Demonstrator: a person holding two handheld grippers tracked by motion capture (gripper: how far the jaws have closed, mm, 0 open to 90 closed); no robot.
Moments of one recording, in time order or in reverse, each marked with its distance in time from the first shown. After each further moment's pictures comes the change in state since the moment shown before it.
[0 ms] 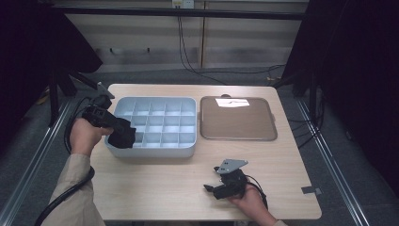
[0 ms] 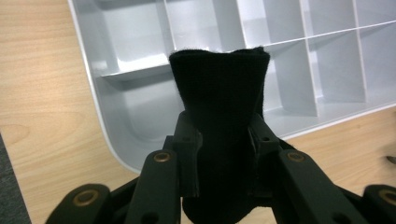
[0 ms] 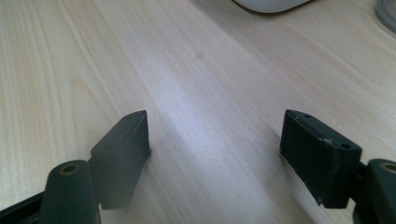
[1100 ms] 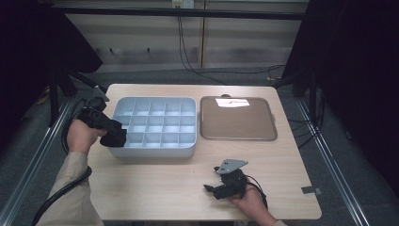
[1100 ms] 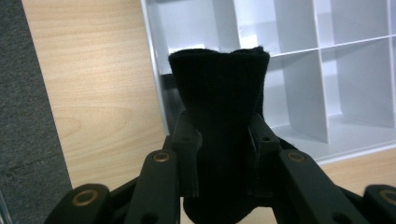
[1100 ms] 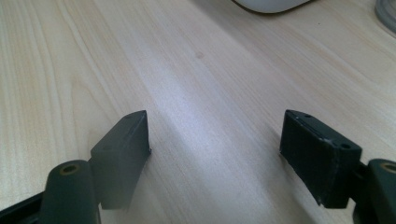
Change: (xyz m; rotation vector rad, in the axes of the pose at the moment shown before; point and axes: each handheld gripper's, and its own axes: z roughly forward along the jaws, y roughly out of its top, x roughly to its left) left arm 0.025 0.002 0.014 0.021 0.105 -0.017; right arm 0.000 0.000 0.000 -0.003 -0.002 0.000
